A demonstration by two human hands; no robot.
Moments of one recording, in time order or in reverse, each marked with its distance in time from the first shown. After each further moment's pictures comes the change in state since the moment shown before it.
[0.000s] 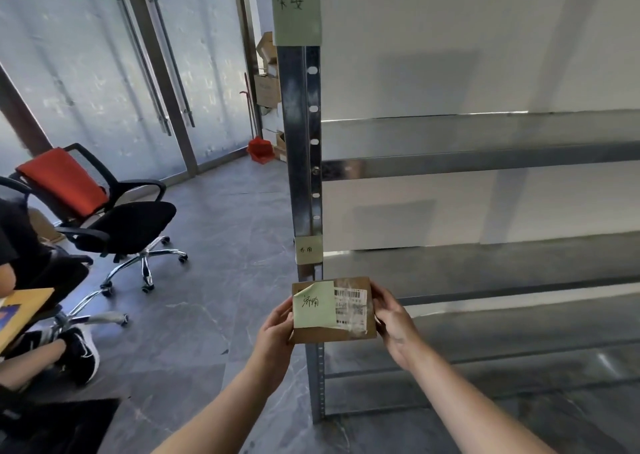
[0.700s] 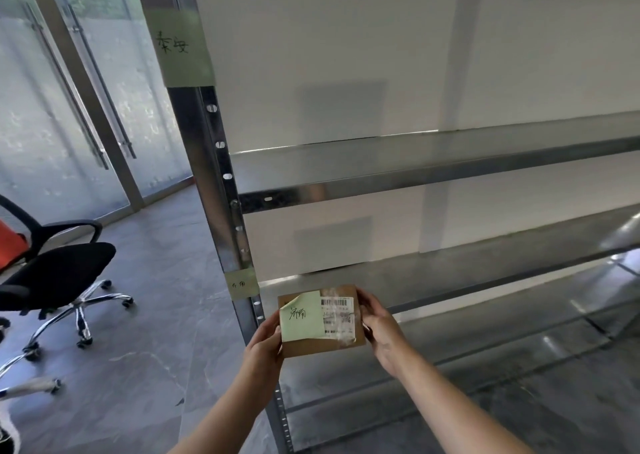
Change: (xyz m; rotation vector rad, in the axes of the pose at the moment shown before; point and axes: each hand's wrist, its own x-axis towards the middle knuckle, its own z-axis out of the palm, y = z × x) left_hand 0.031 -0.022 0.085 0.017 -0.086 -0.022; right_hand 0.002 -0.040 -0.075 0.048 0.112 -0.086
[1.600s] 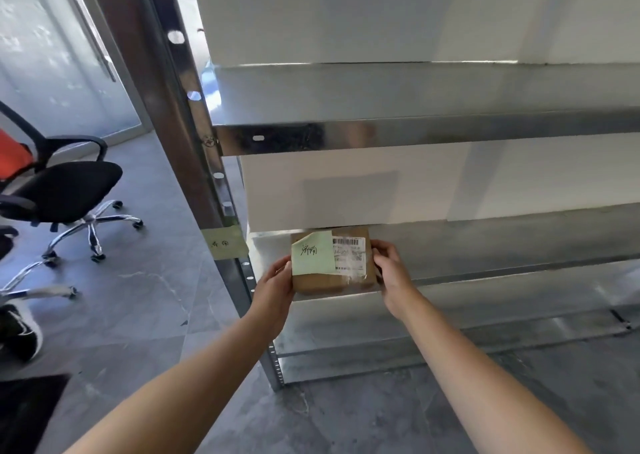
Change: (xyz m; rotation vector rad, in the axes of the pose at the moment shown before) left_hand 0.074 -0.006 0.040 -0.039 0.145 -0.079; right_hand 0.111 0.003 -0.019 -0.098 0.112 0.099
